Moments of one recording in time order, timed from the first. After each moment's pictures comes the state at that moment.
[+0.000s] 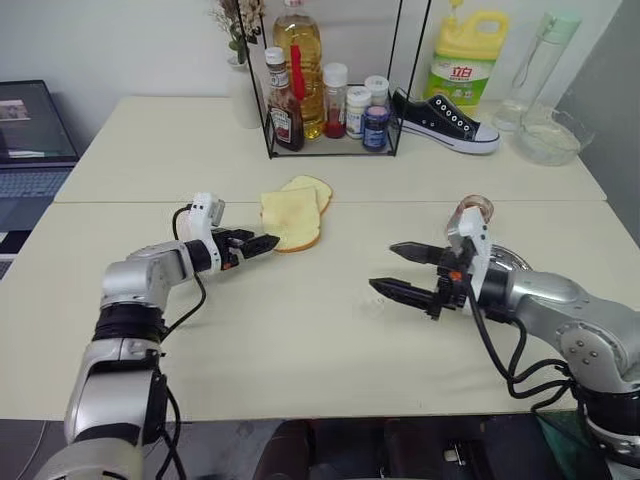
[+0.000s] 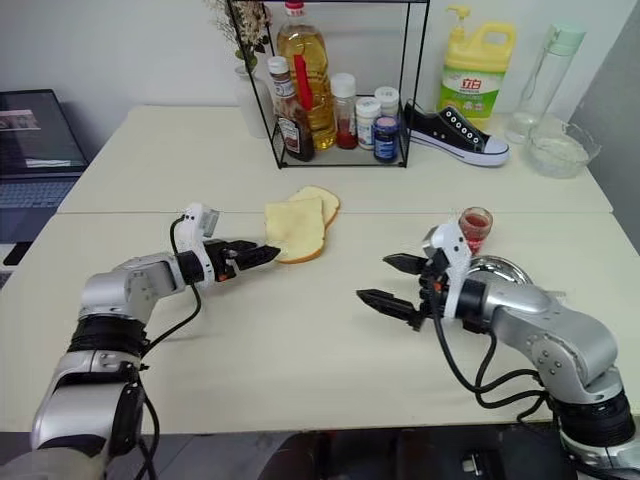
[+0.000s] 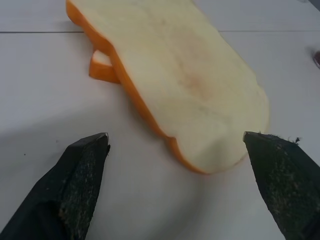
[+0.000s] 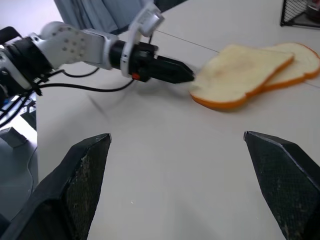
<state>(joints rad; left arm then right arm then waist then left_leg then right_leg) -0.76 0.56 0.09 0.68 -0.41 0.58 -0.85 -0.38 -0.59 0.03 -0.54 0.84 0.88 0.56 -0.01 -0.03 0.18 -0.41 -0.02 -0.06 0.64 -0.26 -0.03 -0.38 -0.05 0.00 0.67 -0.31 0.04</state>
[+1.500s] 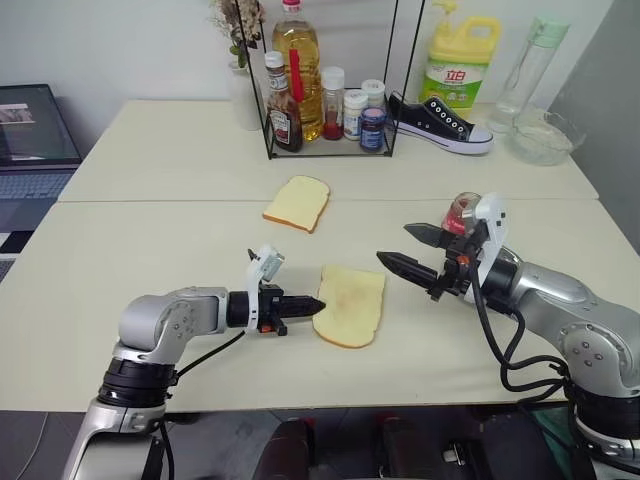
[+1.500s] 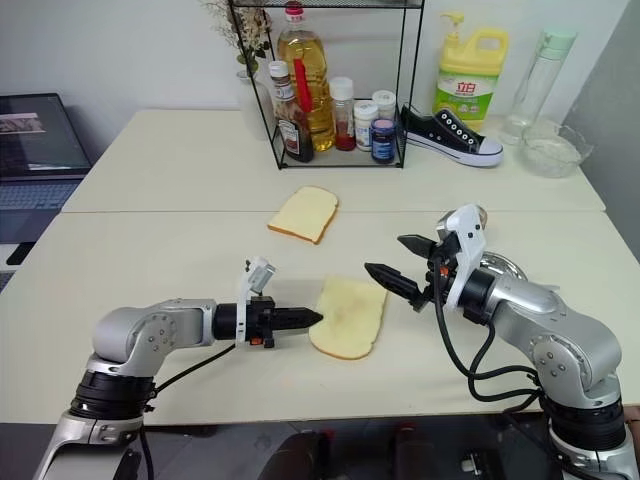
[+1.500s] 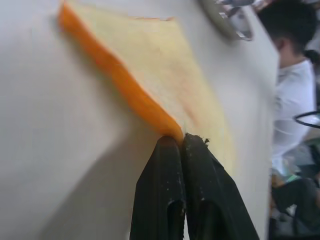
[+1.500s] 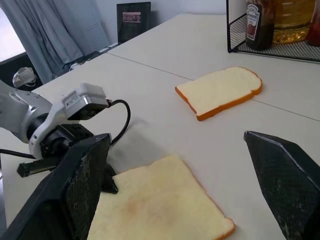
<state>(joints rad) -0.41 0.54 -0.03 -0.03 -0.63 1.07 -0.84 -0.33 -0.54 -0.10 -0.56 0.84 0.91 0.45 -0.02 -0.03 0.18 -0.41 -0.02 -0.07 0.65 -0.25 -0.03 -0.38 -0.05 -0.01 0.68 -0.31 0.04</state>
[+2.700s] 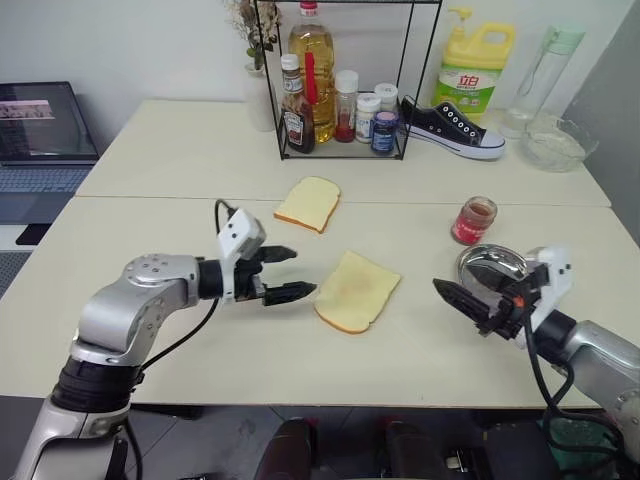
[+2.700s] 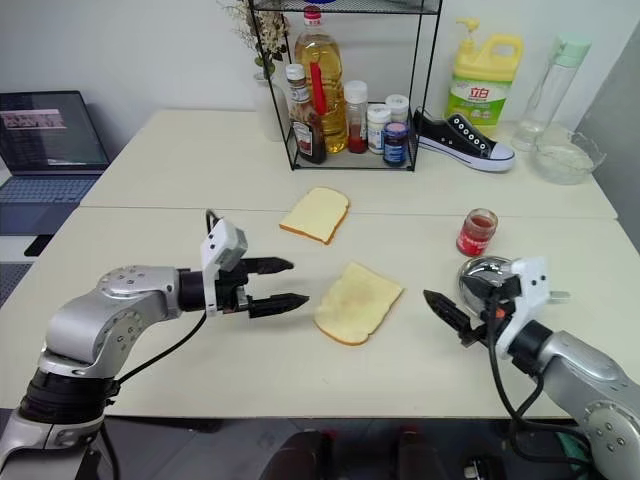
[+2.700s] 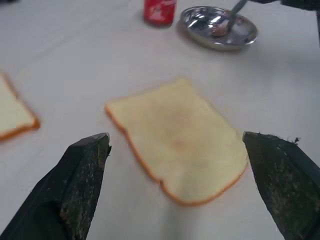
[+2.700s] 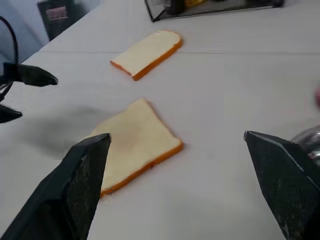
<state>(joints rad) -0.47 0.68 -0.13 -0.22 -0.45 0.55 -1.03 0.13 -0.56 -0.47 -0.71 1.00 0.92 0.27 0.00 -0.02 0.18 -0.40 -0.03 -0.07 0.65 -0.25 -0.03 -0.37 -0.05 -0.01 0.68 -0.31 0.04</state>
